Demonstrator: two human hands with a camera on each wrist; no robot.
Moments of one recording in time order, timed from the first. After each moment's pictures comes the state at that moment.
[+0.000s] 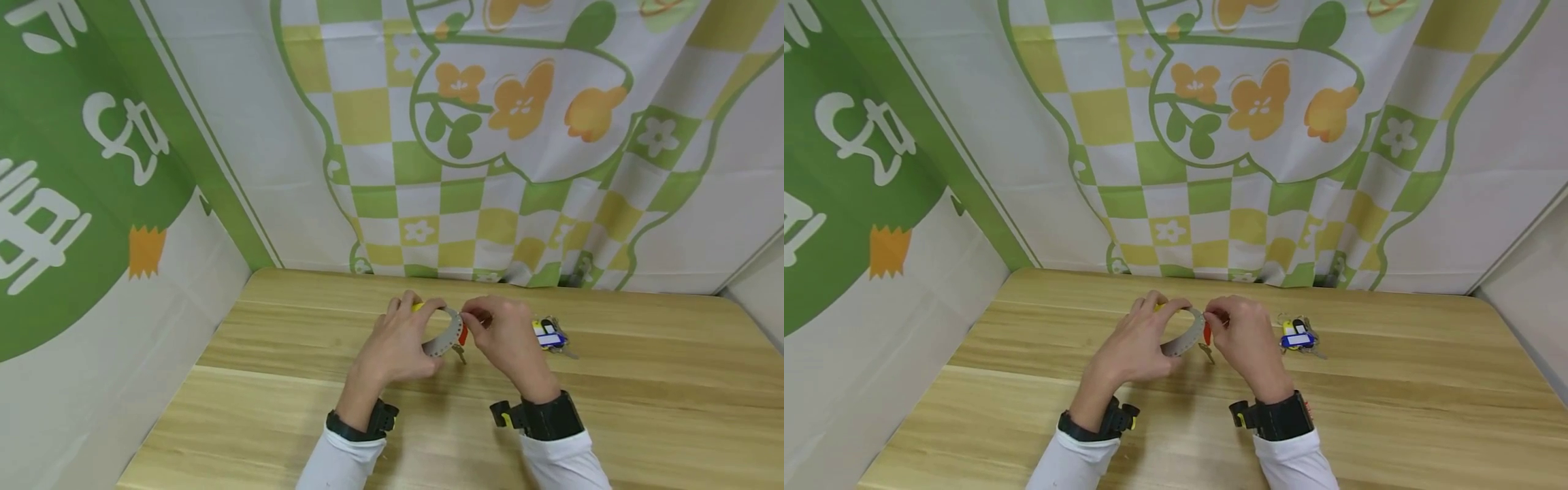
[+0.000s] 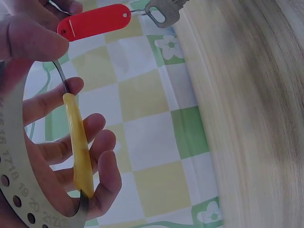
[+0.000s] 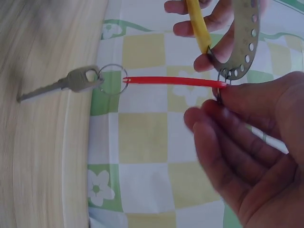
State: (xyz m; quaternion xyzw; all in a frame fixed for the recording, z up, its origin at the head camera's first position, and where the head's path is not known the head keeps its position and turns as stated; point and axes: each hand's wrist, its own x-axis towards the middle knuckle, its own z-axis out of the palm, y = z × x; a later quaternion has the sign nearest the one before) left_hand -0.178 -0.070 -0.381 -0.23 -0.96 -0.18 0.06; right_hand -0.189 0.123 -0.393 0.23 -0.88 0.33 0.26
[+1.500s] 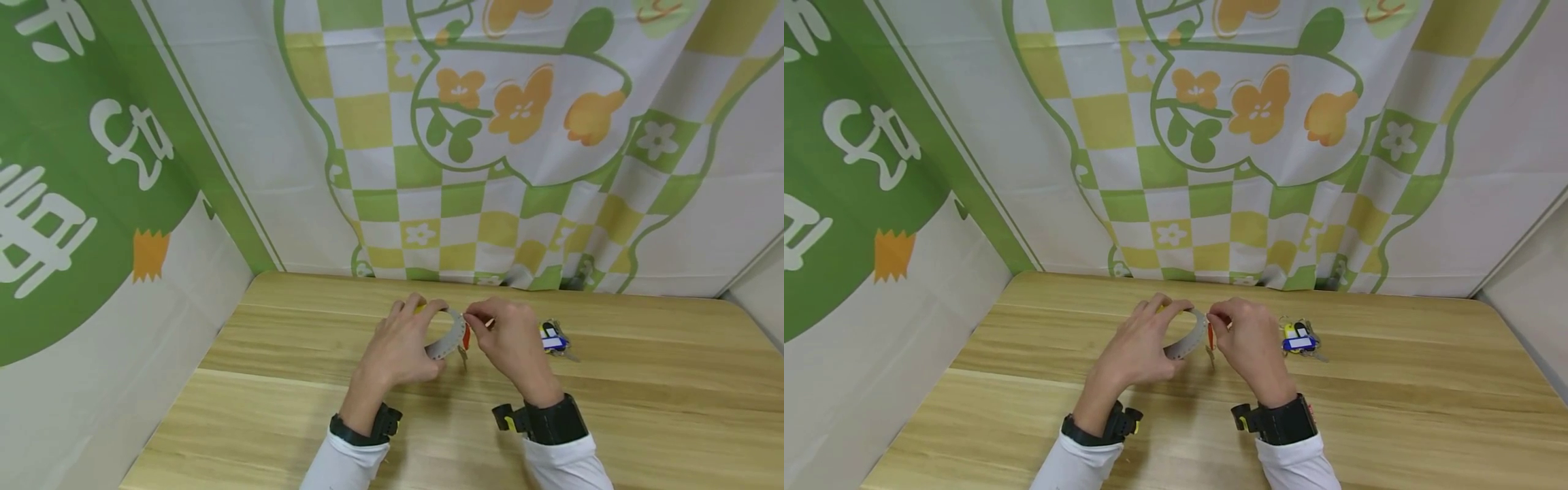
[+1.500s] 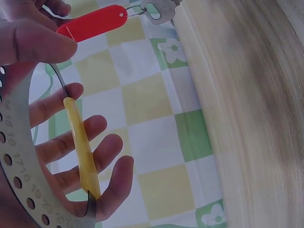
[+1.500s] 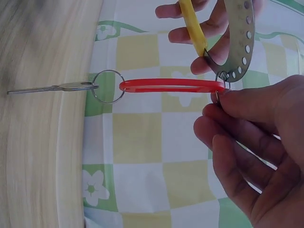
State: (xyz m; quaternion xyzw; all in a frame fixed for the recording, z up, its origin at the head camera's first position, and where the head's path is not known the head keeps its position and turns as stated) left_hand -0.178 -0.067 -0.381 -0.22 -0.96 -0.18 0.07; right_hand -0.186 0.124 -0.391 0.23 -0.88 0.30 0.30
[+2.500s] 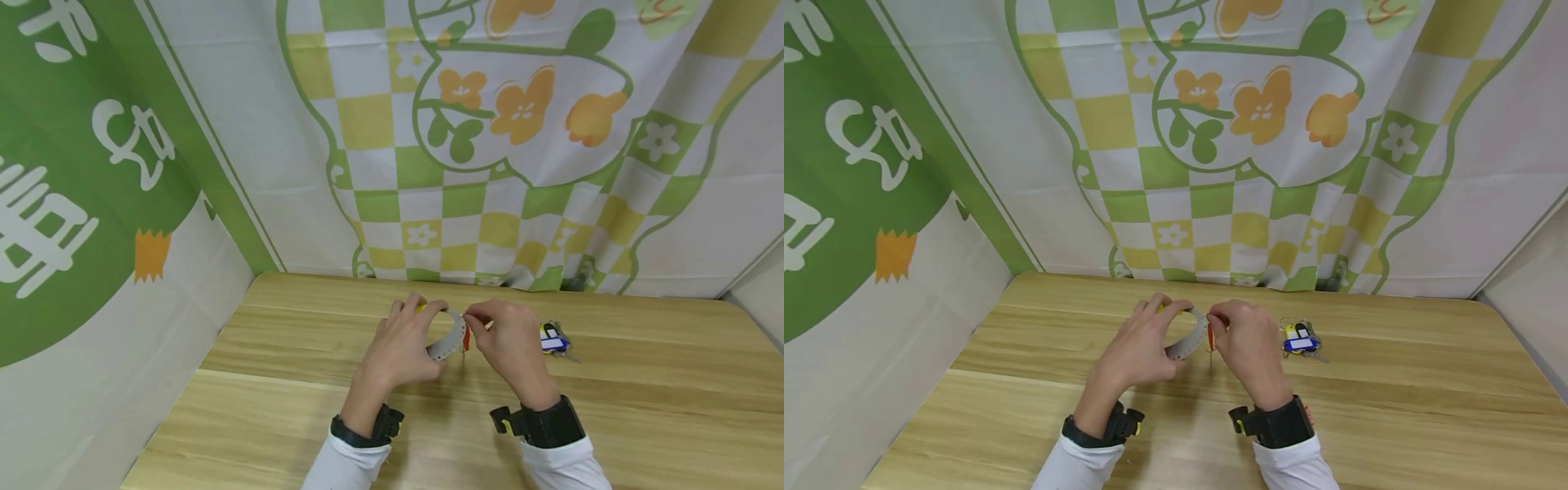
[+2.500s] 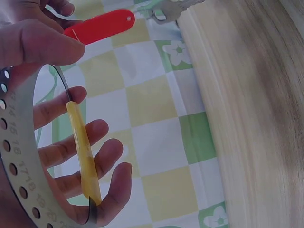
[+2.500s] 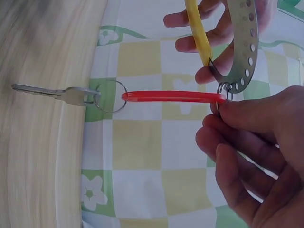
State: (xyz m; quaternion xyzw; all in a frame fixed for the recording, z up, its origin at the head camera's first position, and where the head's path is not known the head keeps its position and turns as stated) left_hand -0.176 -0.067 -0.377 -0.22 -0.96 -0.18 0.08; right_hand -0.182 0.118 -0.390 0.20 -0.89 0.27 0.31
